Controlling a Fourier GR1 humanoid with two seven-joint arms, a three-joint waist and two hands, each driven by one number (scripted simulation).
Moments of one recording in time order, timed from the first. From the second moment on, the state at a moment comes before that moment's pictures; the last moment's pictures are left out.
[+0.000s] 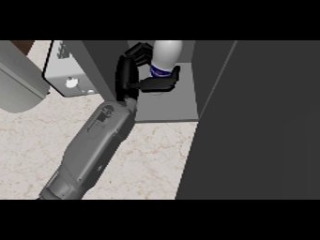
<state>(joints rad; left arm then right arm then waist) -0.81 0.00 -0.21 -0.89 0.30 0.54 -0.25 0.17 -0.36 0.75 -2.48 0.10 -0.44 0.22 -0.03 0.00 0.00</state>
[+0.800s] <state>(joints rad) -1.04 0.00 -0.15 -0.40 0.25 0.64 -0.39 0.19 -0.39 0.74 -2.48 0.07 -0.43 0.17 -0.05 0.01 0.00</state>
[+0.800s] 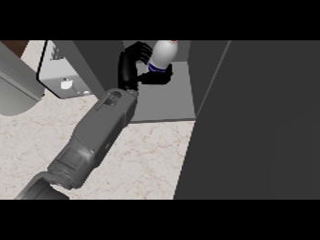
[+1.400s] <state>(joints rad) -1.09 0.01 -0.09 -0.20 0.26 0.67 -0.48 0.17 -0.40 0.73 -2.48 0.06 -0.42 0.16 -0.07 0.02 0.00</state>
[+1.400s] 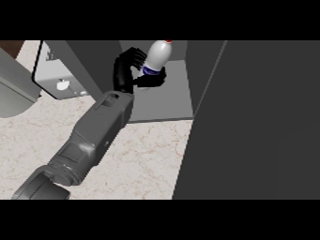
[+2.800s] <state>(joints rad) -1.08 0.00 -0.06 -0.17 0.23 0.62 -0.63 0.20 -0.43 0.74 -2.48 0.03 -0.42 0.10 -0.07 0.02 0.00</state>
